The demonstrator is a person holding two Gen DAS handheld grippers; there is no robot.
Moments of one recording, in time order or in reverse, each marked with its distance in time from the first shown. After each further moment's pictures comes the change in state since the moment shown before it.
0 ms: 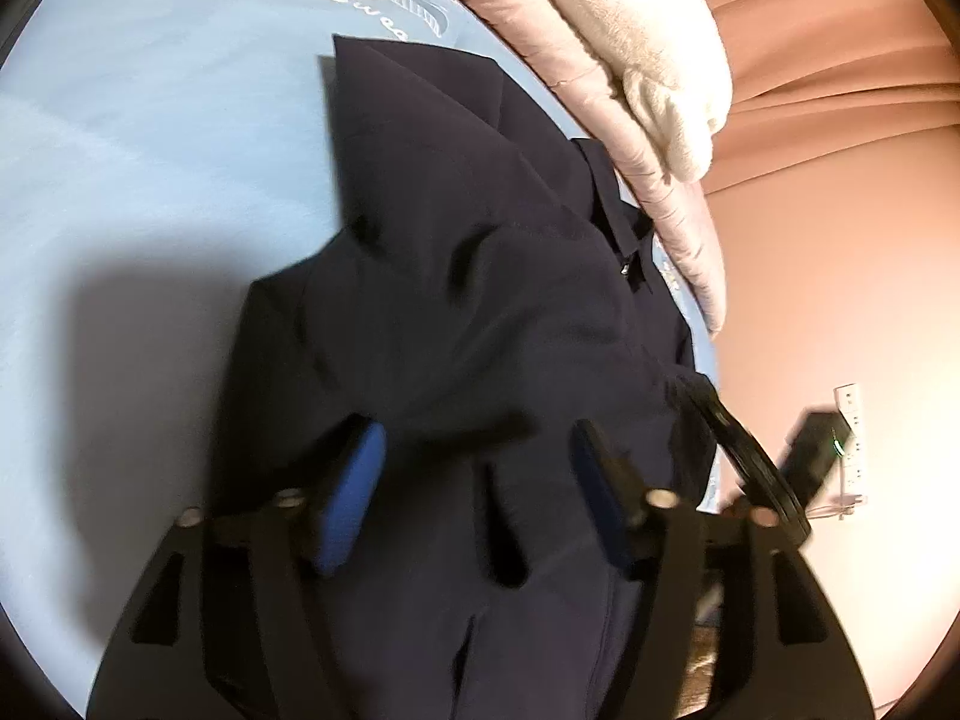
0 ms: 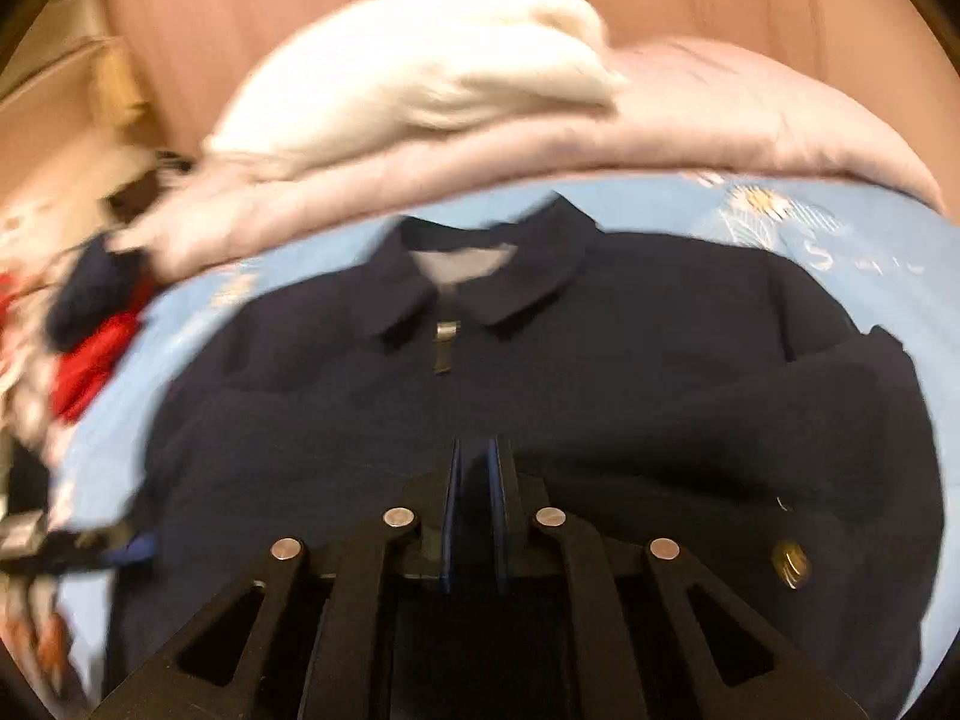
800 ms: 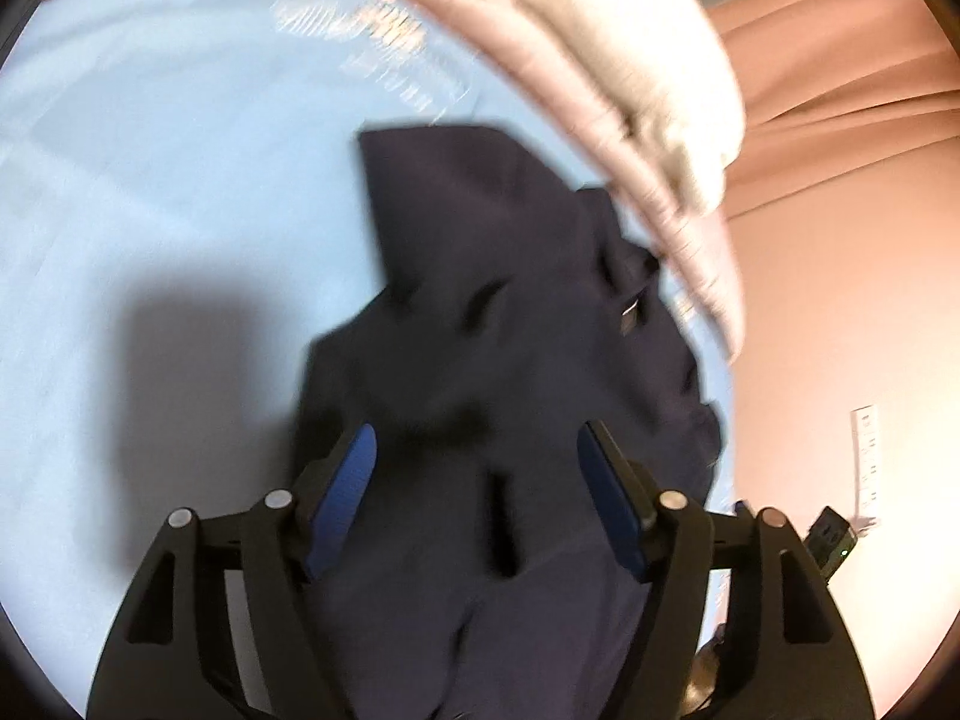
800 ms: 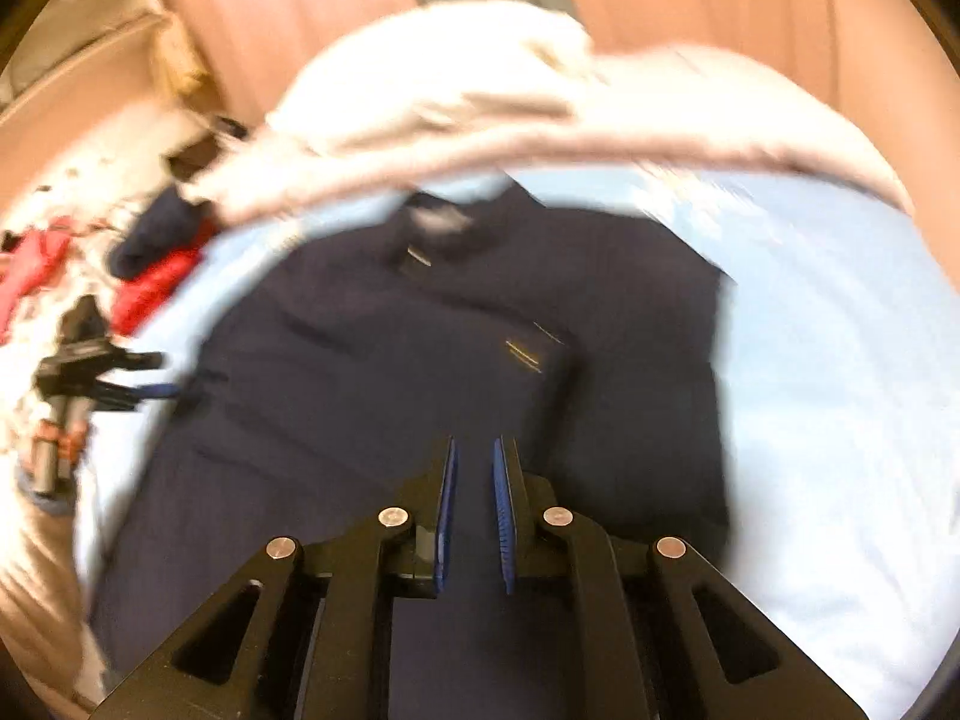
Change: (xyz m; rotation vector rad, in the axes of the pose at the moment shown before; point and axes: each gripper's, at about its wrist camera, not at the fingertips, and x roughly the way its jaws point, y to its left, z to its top) left arm -0.035 -0.027 0.024 -0.007 -0.072 0.035; right arm -0.109 -0.048 -0.038 -0.072 0.045 0.073
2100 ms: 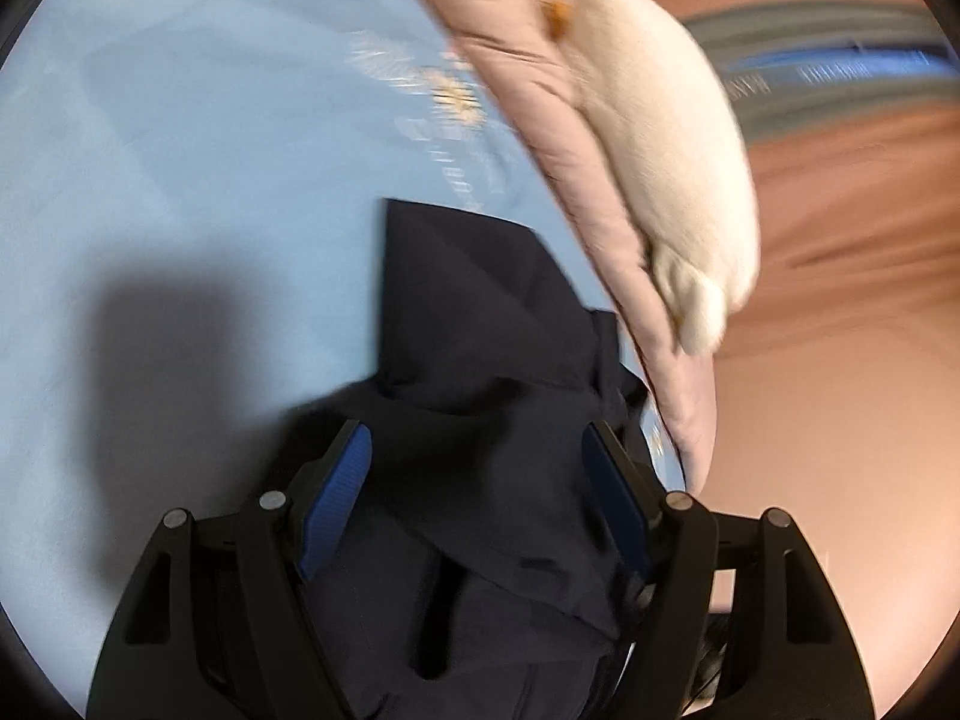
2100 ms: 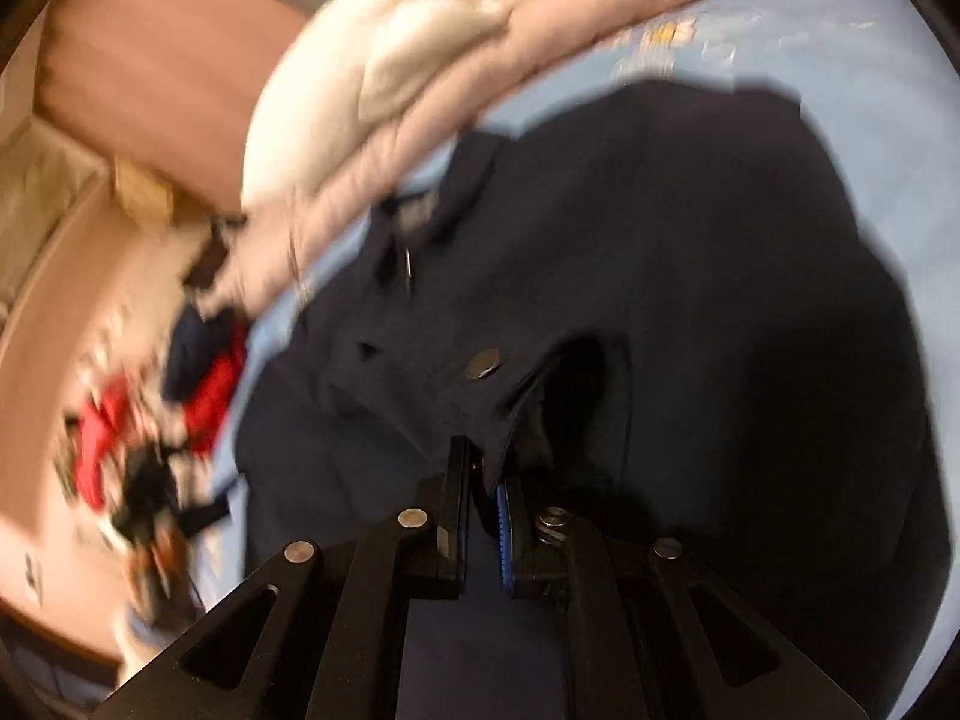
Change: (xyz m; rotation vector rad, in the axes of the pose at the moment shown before) left arm 0.006 0.005 0.009 -0.228 -0.197 -0.043; right arm 0.074 -0.077 -0.001 0.450 0.013 0.238
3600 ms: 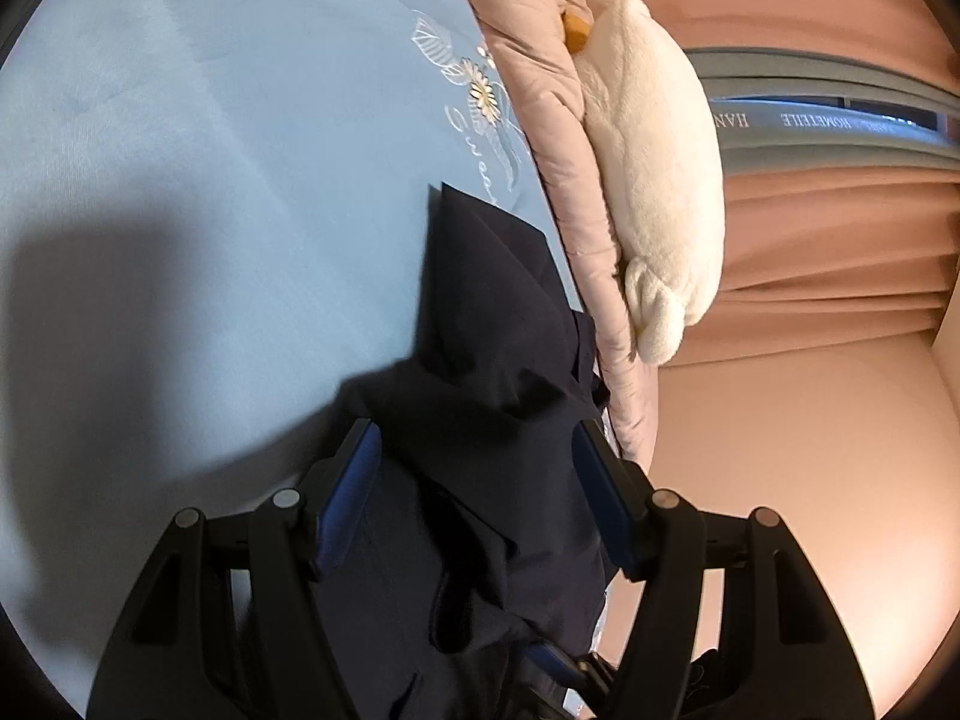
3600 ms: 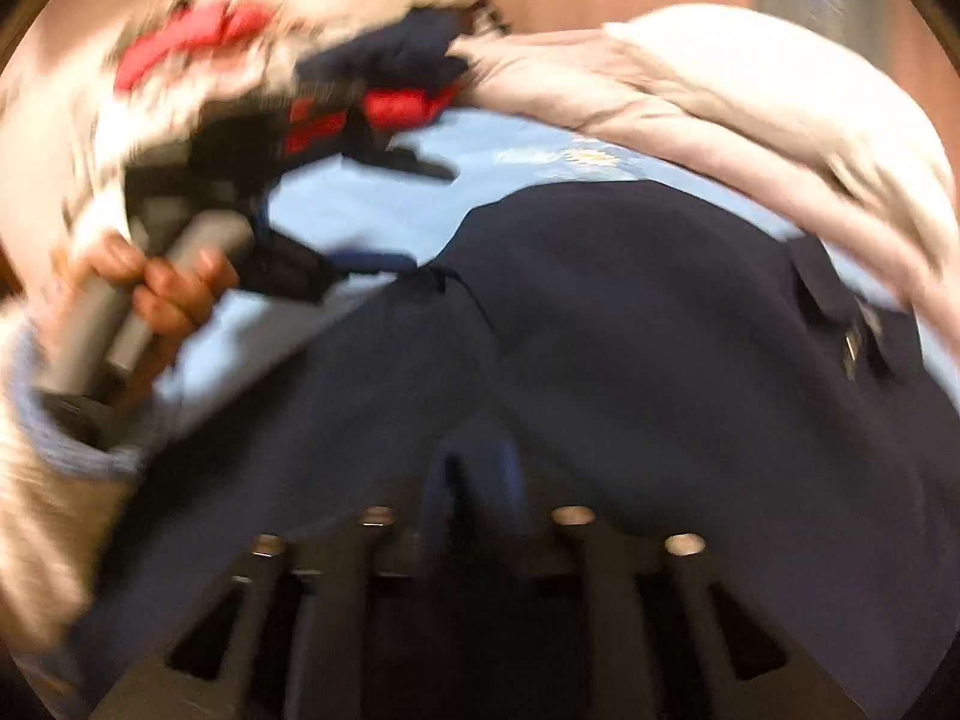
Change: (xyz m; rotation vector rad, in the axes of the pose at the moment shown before) left arm -0.011 0.063 -0.012 -0.142 0.011 -0.161; right arm 0.086 0.217 -0.158 -0.870 0.183 -0.046
